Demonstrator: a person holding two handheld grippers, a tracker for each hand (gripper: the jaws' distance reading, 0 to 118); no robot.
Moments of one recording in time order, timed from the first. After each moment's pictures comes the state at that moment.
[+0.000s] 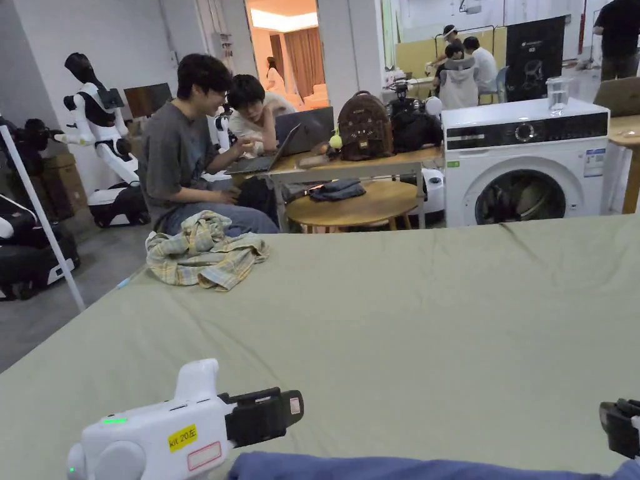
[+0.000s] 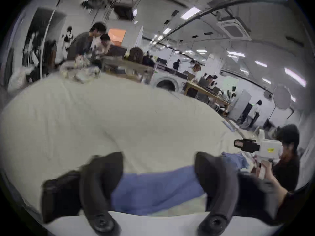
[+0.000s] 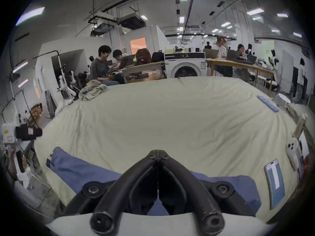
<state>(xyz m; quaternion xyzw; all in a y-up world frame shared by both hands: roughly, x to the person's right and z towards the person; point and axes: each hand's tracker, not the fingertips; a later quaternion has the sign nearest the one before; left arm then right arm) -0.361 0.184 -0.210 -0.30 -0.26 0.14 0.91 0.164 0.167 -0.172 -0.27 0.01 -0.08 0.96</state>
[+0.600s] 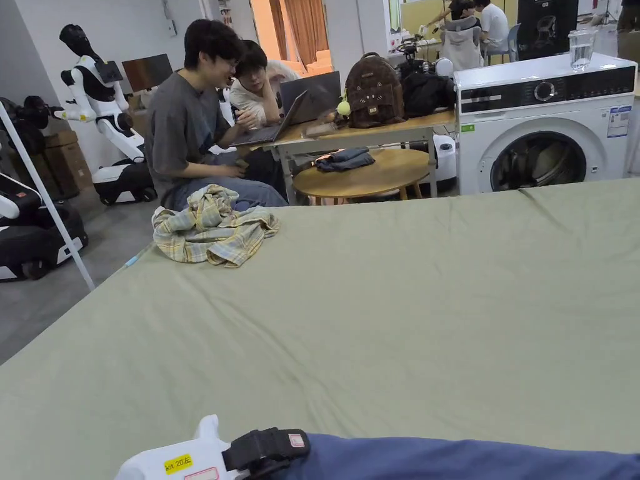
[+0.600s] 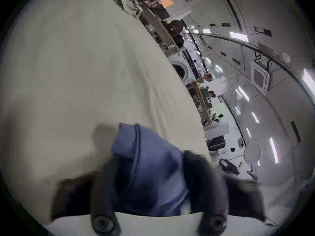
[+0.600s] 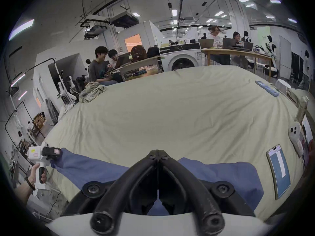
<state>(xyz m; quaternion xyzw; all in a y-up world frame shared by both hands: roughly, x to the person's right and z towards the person) -0.392 0.059 -0.262 -0.42 -0.28 0.41 0.77 0.181 0.168 -0.159 -0.30 0.00 -0.13 0.95</state>
